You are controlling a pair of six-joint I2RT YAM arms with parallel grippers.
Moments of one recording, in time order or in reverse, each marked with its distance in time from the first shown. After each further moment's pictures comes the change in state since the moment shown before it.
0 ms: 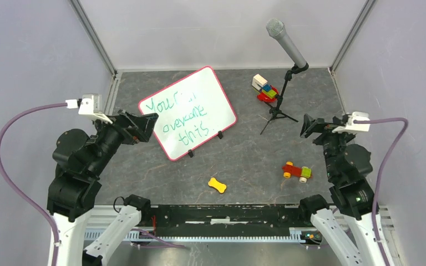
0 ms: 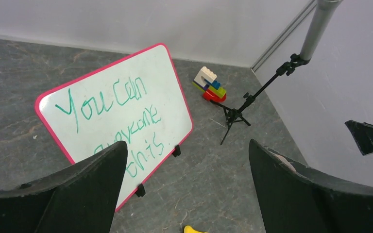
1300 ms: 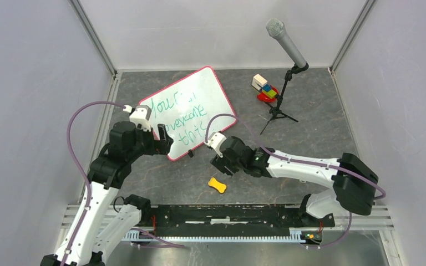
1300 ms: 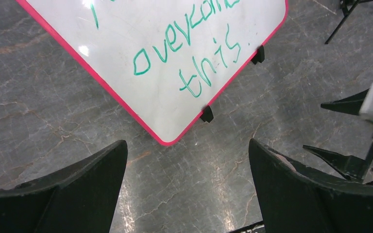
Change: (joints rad) left arm 0.000 0.058 -0.437 -0.021 -0.015 0.216; right arm 0.774 0.987 0.043 0.016 -0.120 -0.123
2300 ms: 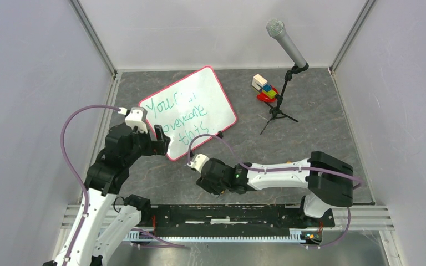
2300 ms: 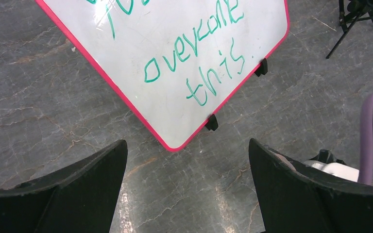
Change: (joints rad) left arm 0.002 -0.060 -0.014 0.024 -0.051 0.003; right arm 0.228 0.205 0.054 0.046 -0.003 0.153
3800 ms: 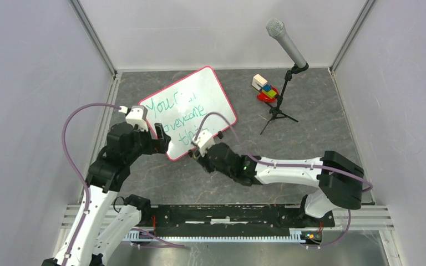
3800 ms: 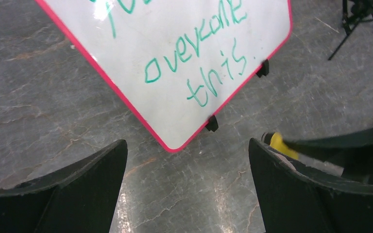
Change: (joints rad) left arm 0.001 0.015 -0.014 0.029 0.020 -0.003; right arm -0.048 -0.056 -0.018 0.344 0.093 -0.007
